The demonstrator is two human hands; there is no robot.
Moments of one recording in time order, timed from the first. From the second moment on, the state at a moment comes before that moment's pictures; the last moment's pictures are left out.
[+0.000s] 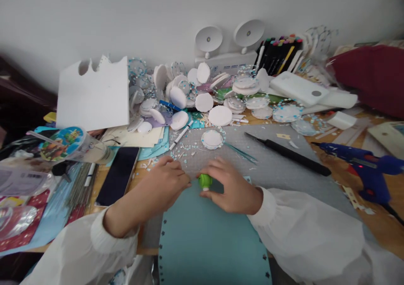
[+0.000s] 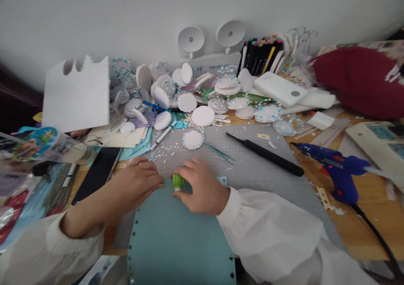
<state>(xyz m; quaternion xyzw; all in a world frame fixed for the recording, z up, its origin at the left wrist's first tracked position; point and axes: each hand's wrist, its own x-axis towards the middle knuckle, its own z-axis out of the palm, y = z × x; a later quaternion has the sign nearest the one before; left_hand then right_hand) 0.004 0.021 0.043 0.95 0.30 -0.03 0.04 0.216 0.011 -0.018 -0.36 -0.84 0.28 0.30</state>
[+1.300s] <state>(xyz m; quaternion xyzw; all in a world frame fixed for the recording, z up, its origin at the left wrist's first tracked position) -0.004 0.023 0.034 0.96 0.29 -0.01 0.03 0.213 0.012 -0.023 -0.37 -0.84 0.30 0.26</state>
